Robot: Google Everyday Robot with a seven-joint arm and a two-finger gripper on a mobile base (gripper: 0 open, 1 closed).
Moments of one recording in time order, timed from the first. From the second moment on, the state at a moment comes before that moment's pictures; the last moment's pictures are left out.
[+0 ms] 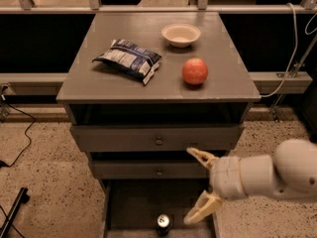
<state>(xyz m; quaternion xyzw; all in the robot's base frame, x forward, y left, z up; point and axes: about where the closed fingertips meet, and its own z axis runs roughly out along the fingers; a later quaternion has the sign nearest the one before) 0.396 -0.081 0.708 -0.61 0.65 0.24 0.39</state>
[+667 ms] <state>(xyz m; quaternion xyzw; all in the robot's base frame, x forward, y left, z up) 0.399 -0.056 0.622 -0.60 0.60 0.26 0.46</state>
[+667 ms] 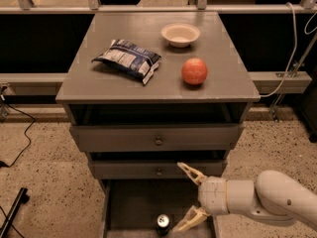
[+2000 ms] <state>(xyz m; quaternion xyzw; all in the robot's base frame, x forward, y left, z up) 0.435 -0.095 0.406 -0.54 0.68 0.23 0.43</state>
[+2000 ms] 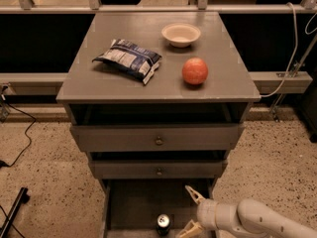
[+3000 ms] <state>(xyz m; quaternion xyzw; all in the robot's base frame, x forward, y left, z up) 0.422 -0.056 0.276 -0.53 0.69 0.30 0.38</state>
